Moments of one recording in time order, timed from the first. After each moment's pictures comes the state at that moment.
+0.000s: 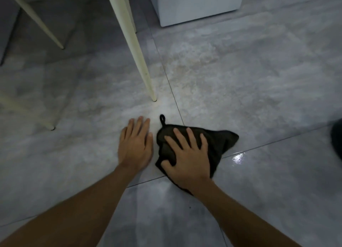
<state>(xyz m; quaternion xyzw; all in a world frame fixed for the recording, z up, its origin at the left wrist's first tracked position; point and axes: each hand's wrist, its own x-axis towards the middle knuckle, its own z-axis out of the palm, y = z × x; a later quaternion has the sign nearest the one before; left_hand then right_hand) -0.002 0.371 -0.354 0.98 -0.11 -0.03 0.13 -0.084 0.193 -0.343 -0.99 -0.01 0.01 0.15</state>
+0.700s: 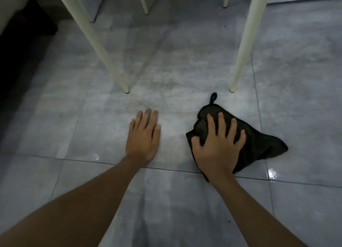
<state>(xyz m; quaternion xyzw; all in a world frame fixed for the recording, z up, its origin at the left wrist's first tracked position) -0.039 0.525 -0.355 0.99 0.06 -0.04 0.14 -0.040 0.303 -0.340 -0.99 0.03 0.03 0.14</state>
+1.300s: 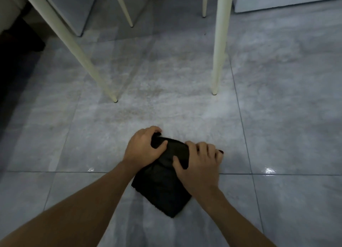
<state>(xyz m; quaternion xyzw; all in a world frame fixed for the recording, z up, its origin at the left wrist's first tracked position) -0.036 0.496 -0.331 0.97 -0.03 -0.03 0.24 -0.087 0.303 -0.348 -0.97 -0.02 -0.09 0.21</state>
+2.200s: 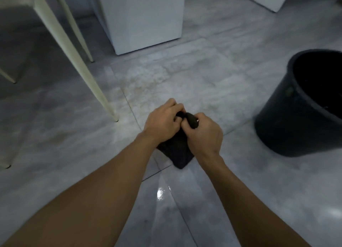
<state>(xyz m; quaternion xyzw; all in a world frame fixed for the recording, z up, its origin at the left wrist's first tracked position) 0.017 0.175 -0.221 0.87 -0.40 -0.04 0.28 -0.086 0.072 -0.229 -0.87 0.30 -0.21 0.32</state>
